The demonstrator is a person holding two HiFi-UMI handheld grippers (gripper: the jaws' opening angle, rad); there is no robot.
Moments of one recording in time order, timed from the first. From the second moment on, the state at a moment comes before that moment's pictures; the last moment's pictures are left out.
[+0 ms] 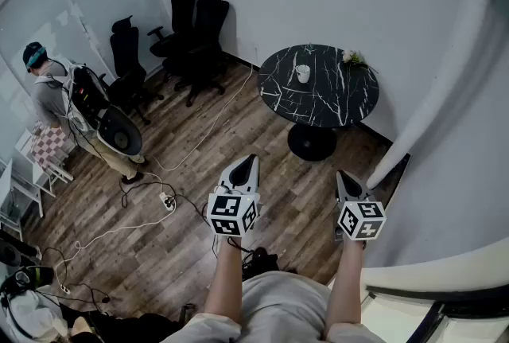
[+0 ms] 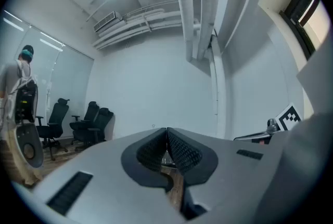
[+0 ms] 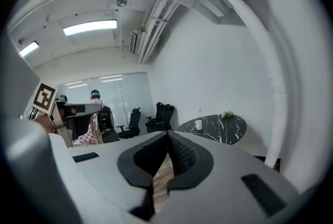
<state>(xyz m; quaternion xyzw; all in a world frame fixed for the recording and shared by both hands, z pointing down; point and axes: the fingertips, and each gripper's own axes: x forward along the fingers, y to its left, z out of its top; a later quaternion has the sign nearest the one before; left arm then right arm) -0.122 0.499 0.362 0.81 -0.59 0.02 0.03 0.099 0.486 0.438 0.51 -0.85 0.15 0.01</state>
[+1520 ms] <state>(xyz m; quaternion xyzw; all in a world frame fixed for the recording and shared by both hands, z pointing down) -0.110 0.295 0.367 0.84 -0.53 0.01 0.07 0.135 0.321 0.437 0.57 -0.79 0.21 -0.02</state>
